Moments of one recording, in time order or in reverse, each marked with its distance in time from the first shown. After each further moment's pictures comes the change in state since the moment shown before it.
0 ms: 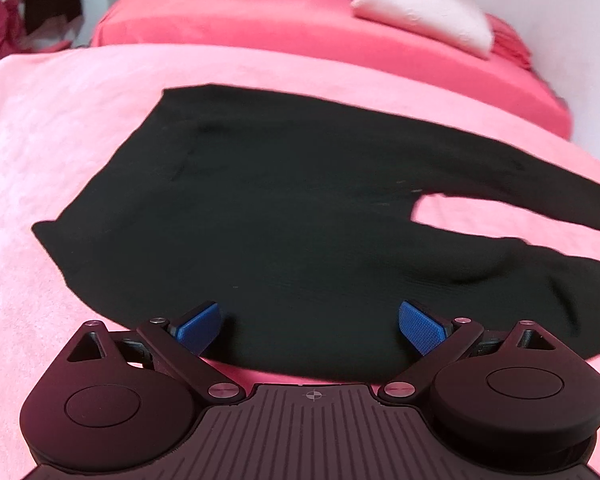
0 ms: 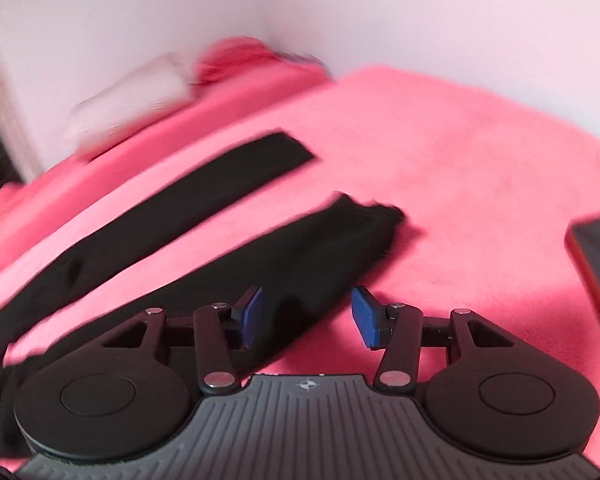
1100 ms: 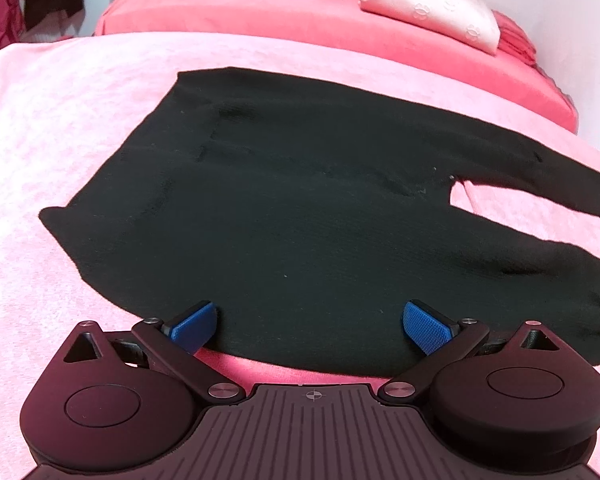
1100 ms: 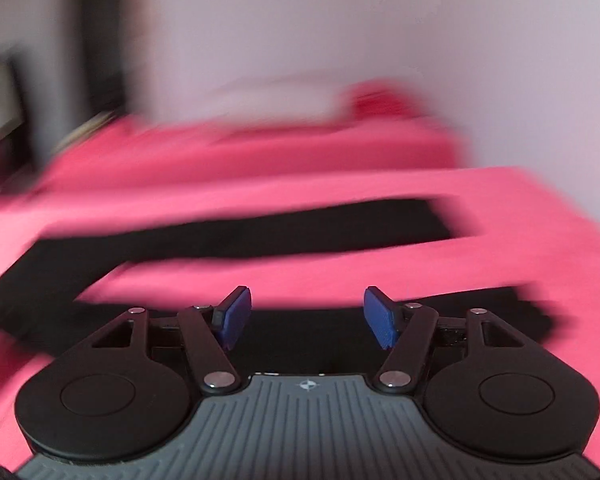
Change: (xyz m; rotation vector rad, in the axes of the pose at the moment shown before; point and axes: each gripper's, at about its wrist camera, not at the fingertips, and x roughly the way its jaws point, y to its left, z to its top) left arm 0.011 0.025 -0.011 0.022 0.001 -0.016; right arm -0.081 0.114 -0.056 -0.542 -0.071 0.314
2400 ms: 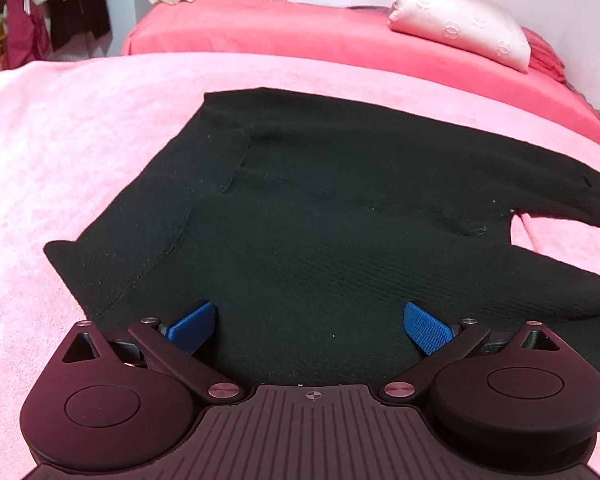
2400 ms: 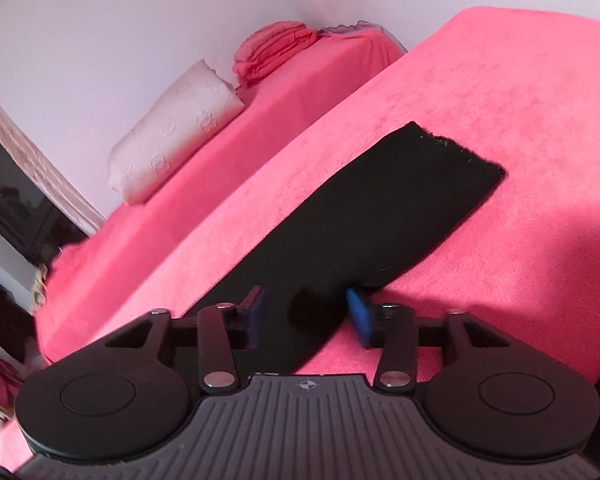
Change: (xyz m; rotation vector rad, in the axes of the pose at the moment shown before) left arm 0.031 0.012 0.014 -0.015 -0.091 0.109; right arm 0.203 -0.168 0.057 0.682 0.038 -0.067
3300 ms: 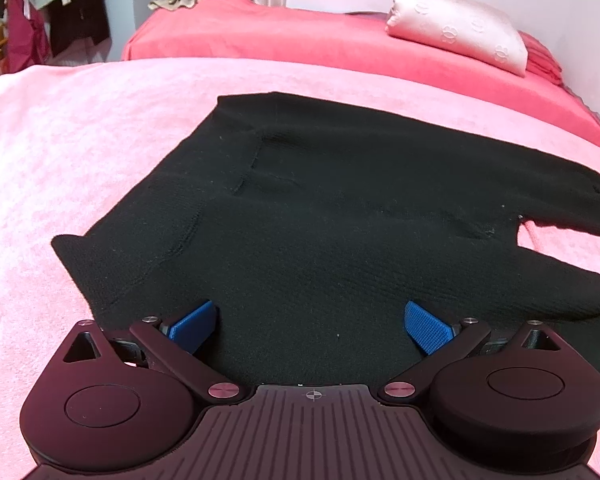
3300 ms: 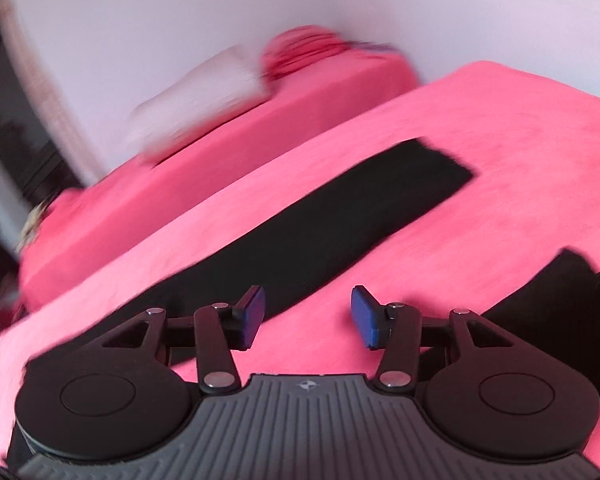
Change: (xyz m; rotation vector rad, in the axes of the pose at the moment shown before) left arm -0.005 0.001 -0.005 0.008 -0.017 -0.006; right arm -0.094 0.048 -0.045 -0.202 0.010 -0.010
